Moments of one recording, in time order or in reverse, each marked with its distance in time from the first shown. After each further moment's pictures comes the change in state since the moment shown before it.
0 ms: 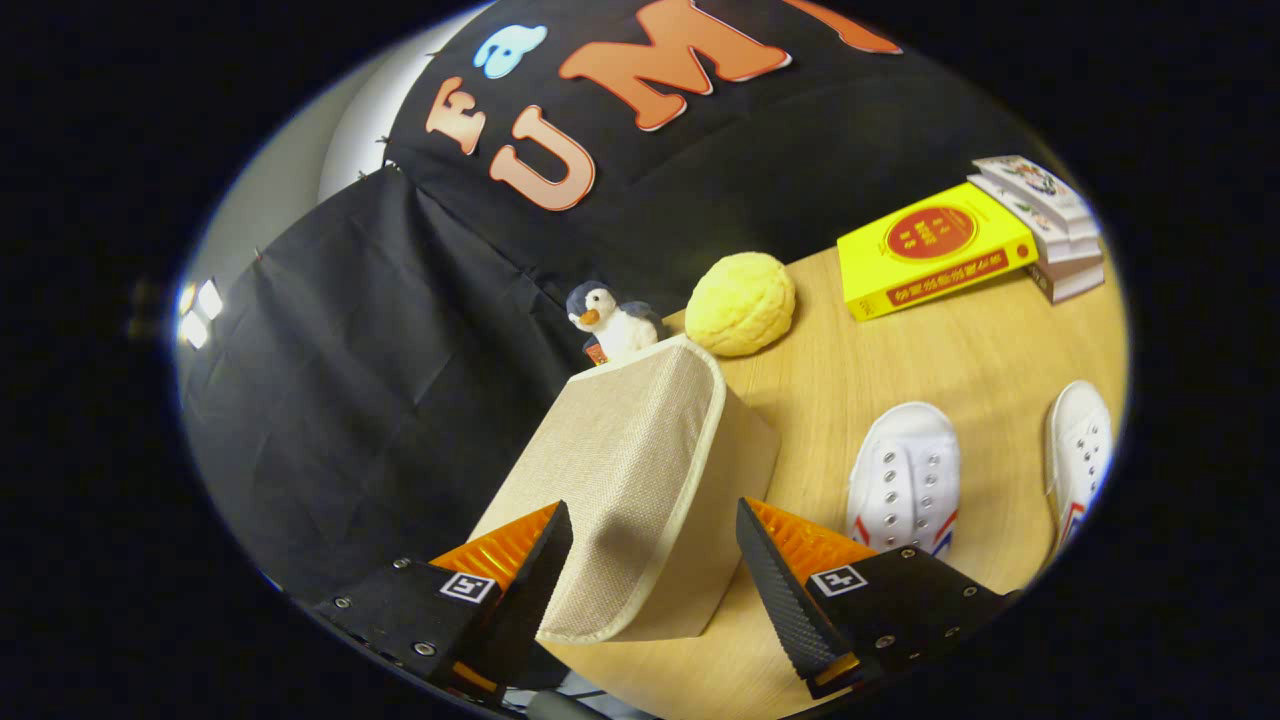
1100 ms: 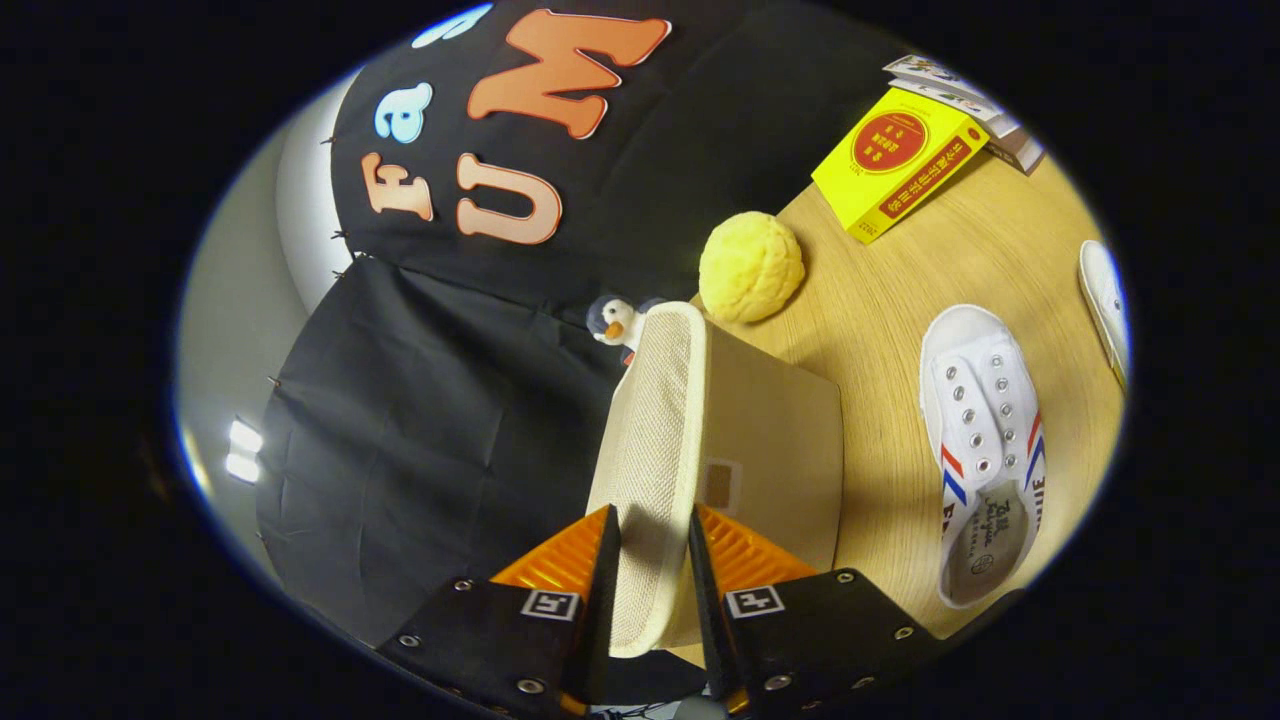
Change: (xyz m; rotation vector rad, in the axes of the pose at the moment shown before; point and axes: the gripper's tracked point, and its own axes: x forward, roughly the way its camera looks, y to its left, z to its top) arm -0.017 0.039 0.020 0.272 -0.022 0.119
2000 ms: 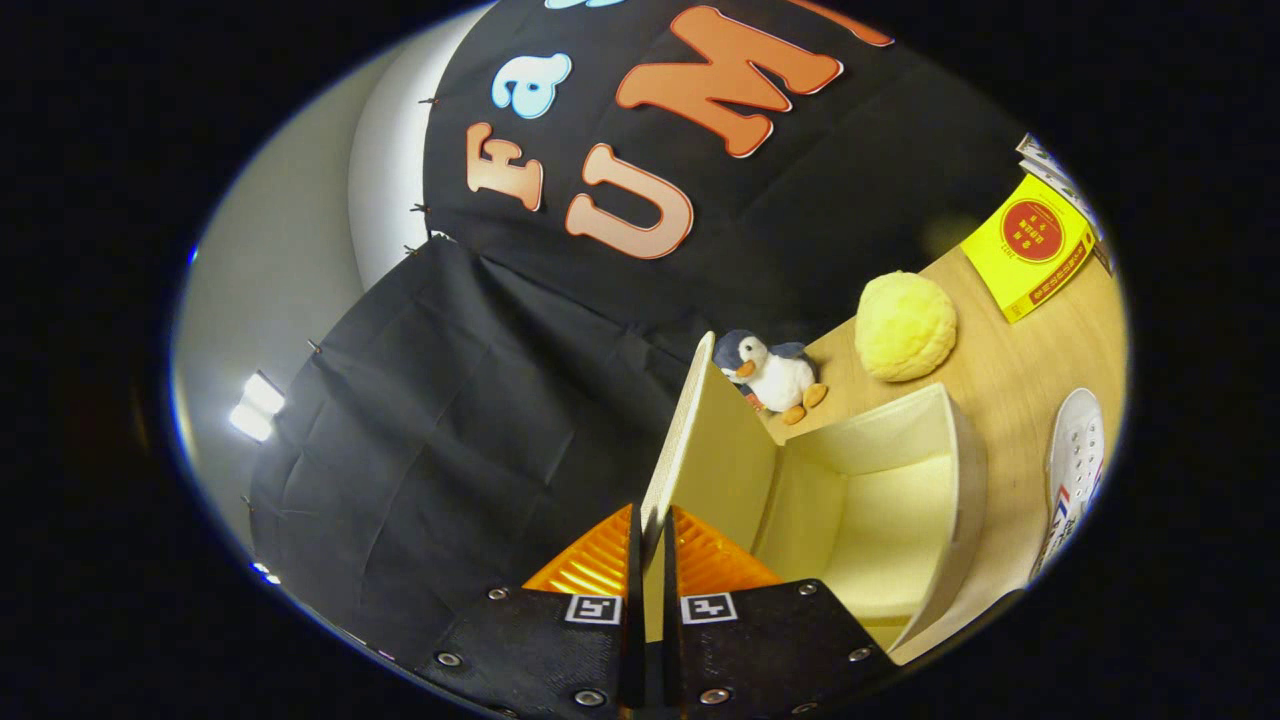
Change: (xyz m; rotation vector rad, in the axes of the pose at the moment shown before) arm 0.048 0.179 0.009 -0.155 -0.084 0.126
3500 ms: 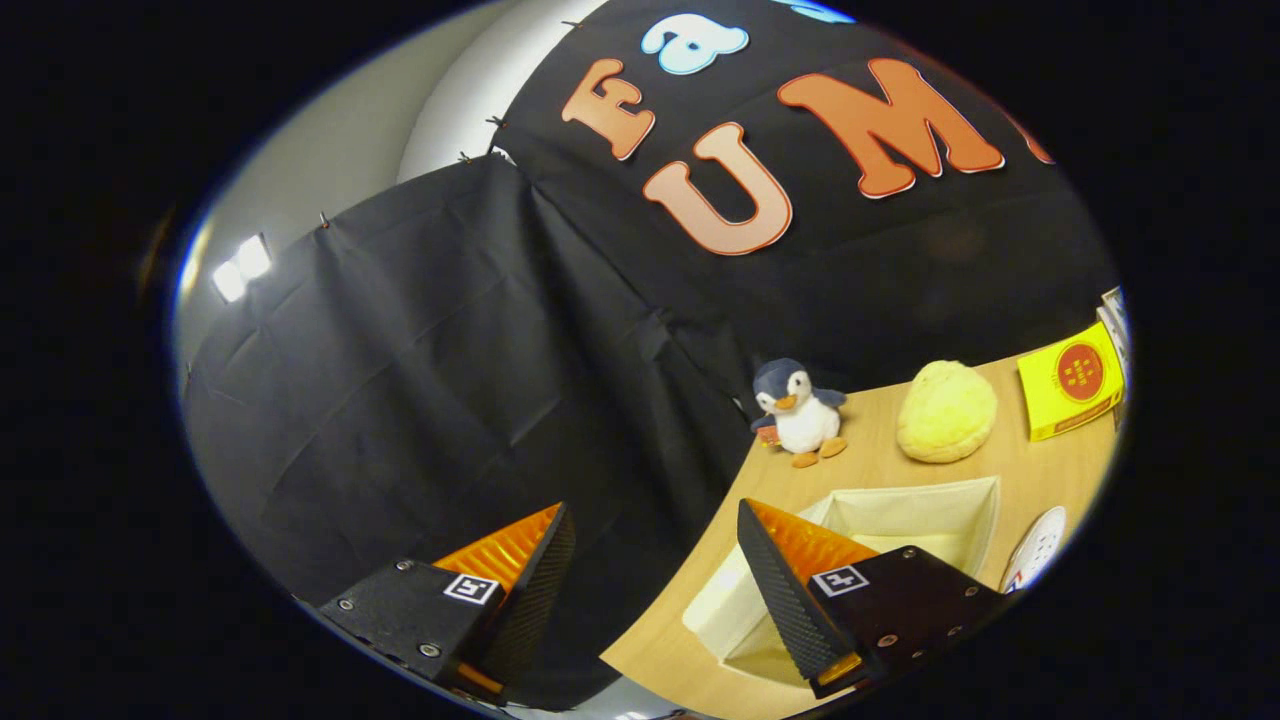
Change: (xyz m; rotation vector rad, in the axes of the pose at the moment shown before) arm 0.038 0.044 0.003 -0.389 0.003 -0.124
